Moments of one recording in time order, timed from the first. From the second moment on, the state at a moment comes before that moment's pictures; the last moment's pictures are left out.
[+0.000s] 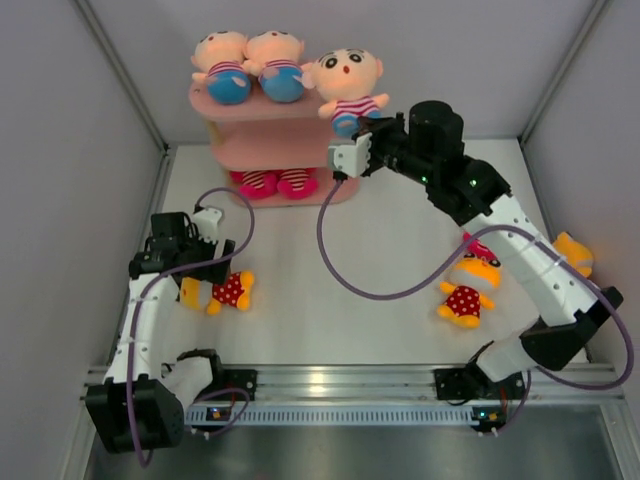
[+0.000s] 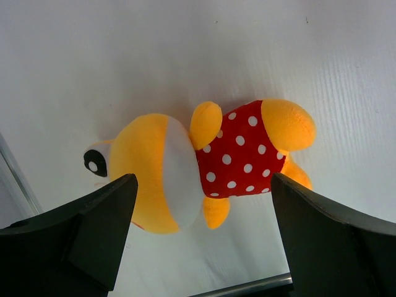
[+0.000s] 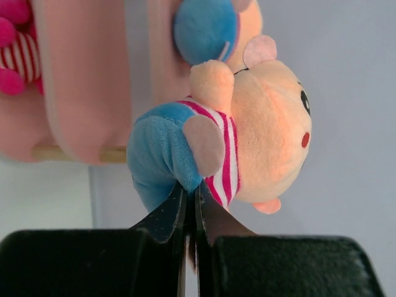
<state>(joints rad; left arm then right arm) 0.11 1.01 0.86 -0.78 0.22 0.37 0.72 1.42 1.71 -0.50 -0.10 -1.36</state>
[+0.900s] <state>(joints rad) 0.06 1.01 0.86 -0.78 0.21 0.37 0.59 1.97 2.24 -0.35 -0.08 -1.09</state>
